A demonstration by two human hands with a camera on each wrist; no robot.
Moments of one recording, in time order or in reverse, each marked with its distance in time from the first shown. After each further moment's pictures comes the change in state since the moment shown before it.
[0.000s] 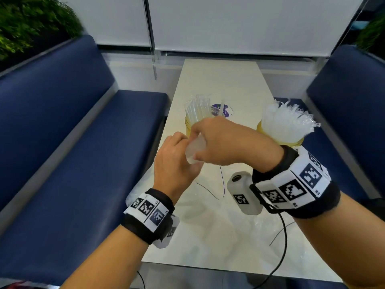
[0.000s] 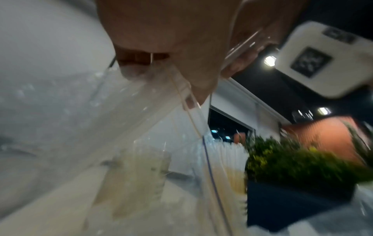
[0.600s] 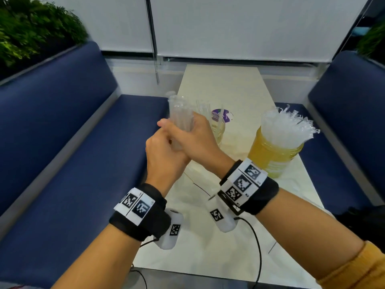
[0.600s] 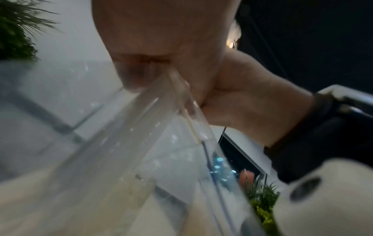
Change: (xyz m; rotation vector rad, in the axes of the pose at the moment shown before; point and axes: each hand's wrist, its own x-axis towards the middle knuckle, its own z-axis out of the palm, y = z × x) left_hand 0.031 0.011 -0.027 -0.368 0.052 -0.300; right_hand 0.064 -0.007 0.054 1.066 0.565 -0.171
